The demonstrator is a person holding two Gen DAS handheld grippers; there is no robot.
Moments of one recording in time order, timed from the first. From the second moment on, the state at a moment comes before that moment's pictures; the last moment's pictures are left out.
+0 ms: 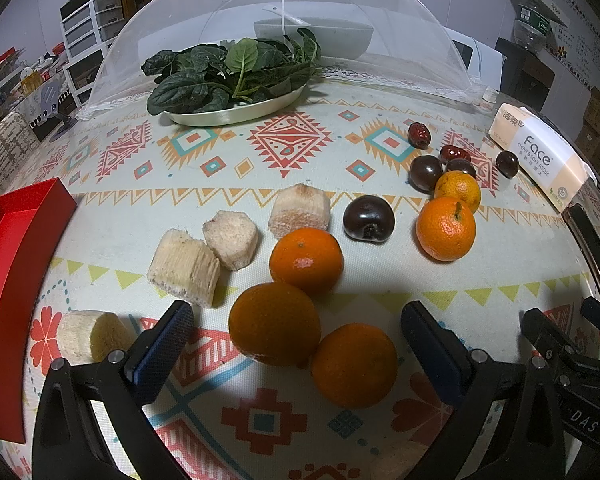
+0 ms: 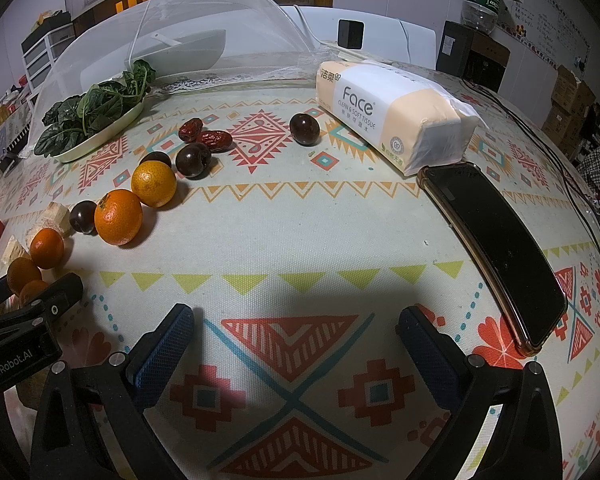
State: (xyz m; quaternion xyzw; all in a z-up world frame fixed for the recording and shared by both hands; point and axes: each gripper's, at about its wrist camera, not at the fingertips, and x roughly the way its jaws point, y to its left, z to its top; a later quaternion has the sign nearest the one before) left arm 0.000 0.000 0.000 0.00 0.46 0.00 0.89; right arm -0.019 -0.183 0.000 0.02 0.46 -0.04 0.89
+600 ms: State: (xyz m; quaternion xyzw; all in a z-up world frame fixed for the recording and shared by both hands) left arm -0.021 -0.007 0.002 0.02 0.49 -0.04 0.87; right arm -0.020 -0.184 0.000 0.02 0.46 -0.04 0.89
